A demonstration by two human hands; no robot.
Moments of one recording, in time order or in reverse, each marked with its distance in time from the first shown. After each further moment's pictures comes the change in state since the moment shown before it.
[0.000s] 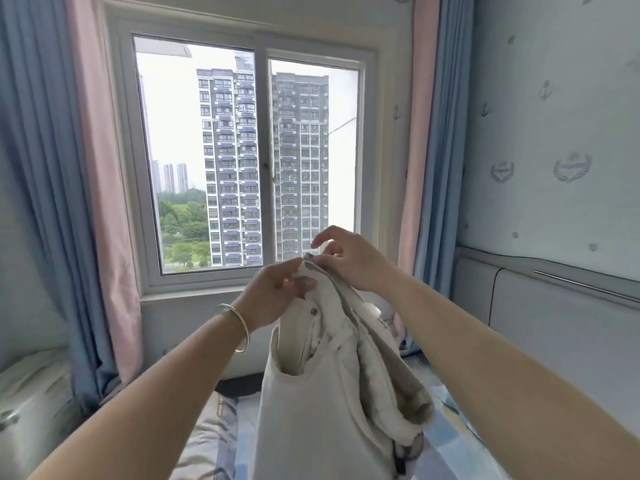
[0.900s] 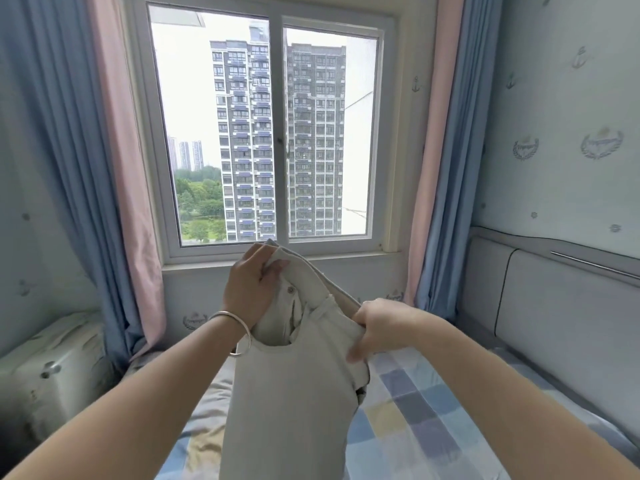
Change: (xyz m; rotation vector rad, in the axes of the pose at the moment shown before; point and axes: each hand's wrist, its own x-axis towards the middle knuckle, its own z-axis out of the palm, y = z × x) left_hand -0.051 -0.032 -0.009 0.480 0.454 0.159; right_hand -0.089 0.033 0.038 -0.575 -0.555 0.268
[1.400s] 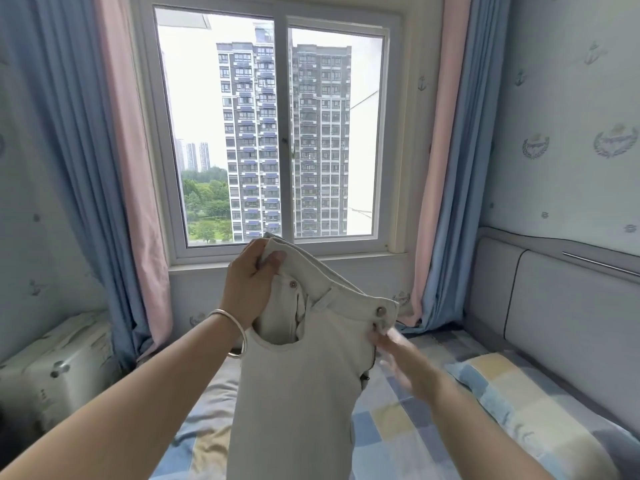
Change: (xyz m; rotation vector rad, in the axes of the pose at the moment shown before) left_hand 0.005 0.006 -0.004 -0.219 0.046 -0.176; right_hand 0.032 0.051 0.096 1.515 0.106 0.023
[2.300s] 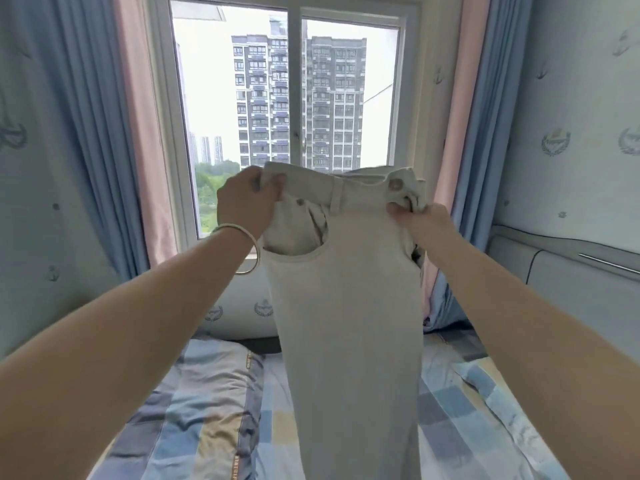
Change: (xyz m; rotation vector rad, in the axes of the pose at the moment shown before) left_hand 0.070 0.067 -0.014 0.325 0.182 -0.065; right_hand -0.006 -0.186 0.014 -0.223 0.536 -0.379
